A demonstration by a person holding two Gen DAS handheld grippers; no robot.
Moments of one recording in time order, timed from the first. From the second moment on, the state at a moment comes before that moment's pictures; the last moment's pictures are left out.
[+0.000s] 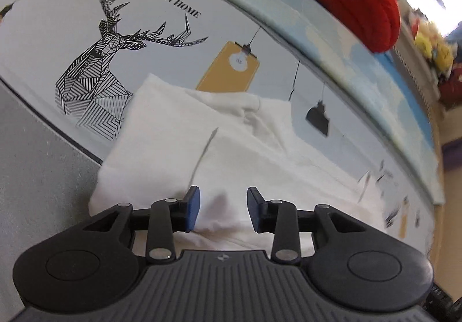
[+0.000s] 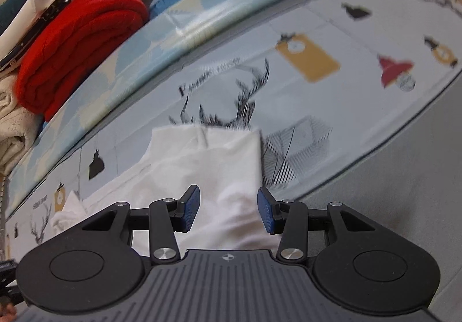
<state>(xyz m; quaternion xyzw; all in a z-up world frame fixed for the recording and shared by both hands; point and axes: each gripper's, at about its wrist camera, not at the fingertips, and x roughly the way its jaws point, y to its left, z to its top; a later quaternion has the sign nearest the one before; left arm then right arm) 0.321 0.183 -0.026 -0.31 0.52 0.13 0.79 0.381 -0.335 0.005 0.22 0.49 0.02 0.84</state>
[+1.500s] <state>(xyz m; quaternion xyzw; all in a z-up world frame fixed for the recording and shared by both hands) 0.335 0.147 -0.037 -0.19 0.56 0.07 0.80 0.446 -0.347 -0.031 0.27 0.49 0.04 0.83</state>
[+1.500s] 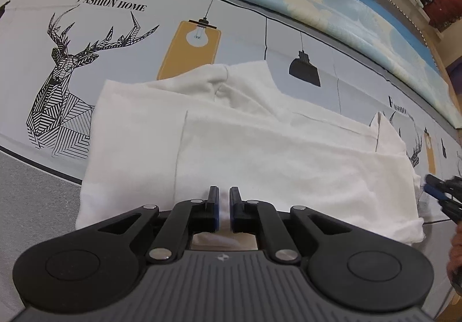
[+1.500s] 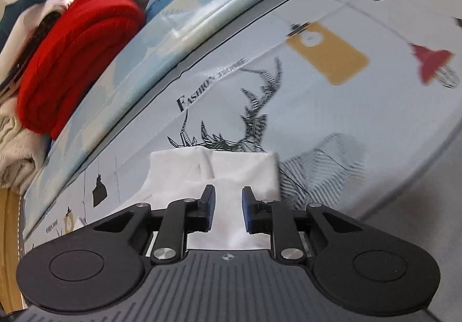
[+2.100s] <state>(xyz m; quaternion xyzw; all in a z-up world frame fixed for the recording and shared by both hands) 0.341 0.143 -0.037 -0.19 0.56 0.07 0.81 0.495 -0.315 -0.051 0.13 0.52 0.00 0.85</state>
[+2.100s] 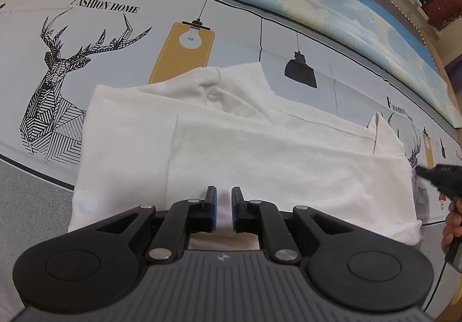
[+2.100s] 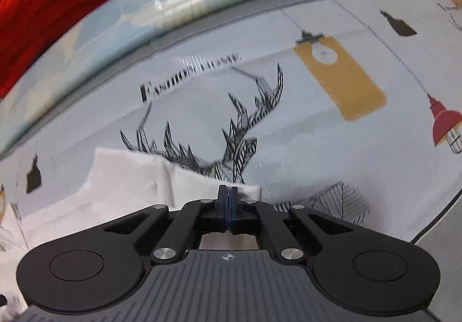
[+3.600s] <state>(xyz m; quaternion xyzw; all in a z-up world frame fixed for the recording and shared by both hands) 0.340 0.154 -0.033 -0.19 0.56 0.07 0.81 0.496 -0.365 -0.031 0.04 0.46 0.13 0.88</state>
